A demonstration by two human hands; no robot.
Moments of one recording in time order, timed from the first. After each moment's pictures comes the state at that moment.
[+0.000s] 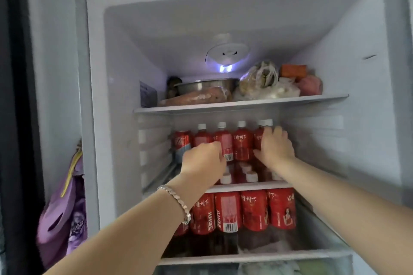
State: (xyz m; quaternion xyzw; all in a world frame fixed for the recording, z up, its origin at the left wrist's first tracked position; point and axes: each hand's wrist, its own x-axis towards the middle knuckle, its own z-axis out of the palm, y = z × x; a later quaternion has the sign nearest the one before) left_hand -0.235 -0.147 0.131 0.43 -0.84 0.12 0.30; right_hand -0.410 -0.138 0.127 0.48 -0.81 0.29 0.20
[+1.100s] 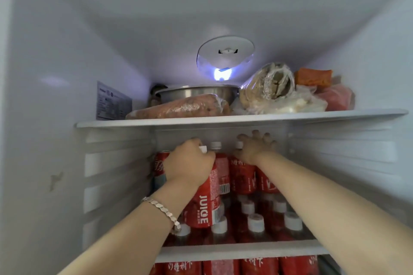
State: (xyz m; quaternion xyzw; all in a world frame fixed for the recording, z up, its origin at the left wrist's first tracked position) left_hand -0.288 -0.252 0.161 0.46 -0.75 0.00 0.48; right_hand -0.467 -0.277 0.177 0.51 -0.83 0.20 0.13
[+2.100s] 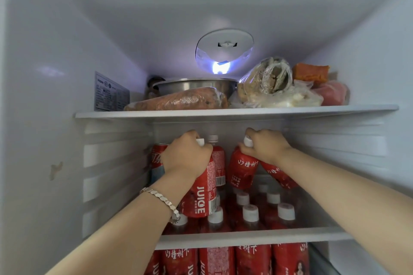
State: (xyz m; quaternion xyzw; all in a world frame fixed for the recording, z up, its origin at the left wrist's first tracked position) left_hand -0.289 -0.257 0.159 0.46 -0.74 0.00 0.49; right_hand -0.487 -0.239 0.170 0.59 -0.70 0.17 0.35
